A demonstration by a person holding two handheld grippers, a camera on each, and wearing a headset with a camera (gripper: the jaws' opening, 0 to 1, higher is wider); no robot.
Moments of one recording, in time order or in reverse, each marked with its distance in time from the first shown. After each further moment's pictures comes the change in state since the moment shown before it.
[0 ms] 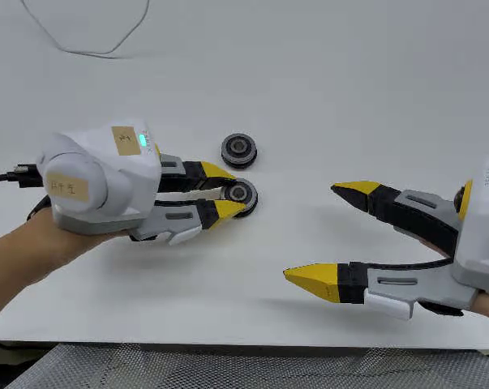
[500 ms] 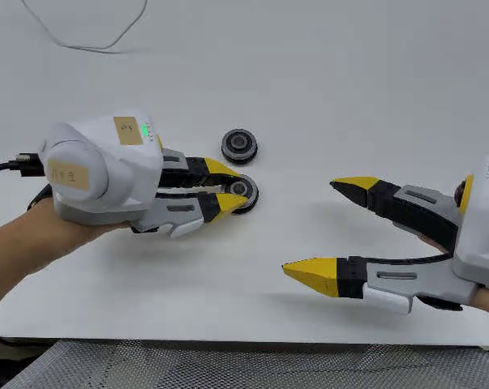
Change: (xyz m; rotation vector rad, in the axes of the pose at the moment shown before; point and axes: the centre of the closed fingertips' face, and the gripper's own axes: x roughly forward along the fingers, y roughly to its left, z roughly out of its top) left arm 0.002 -0.001 0.000 -0.007 0.010 -0.025; right arm 0.002 -0.002 0.002 0.011 -0.010 -0.001
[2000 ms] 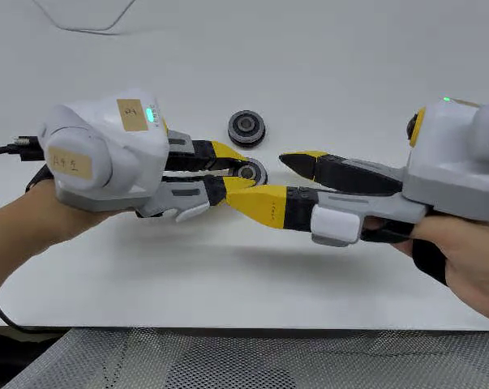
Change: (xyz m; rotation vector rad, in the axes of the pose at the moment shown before) left arm 0.002 0.002 -0.001 0.054 0.029 -0.008; right arm 0.055 0.008 0.037 0.472 -0.134 0.113
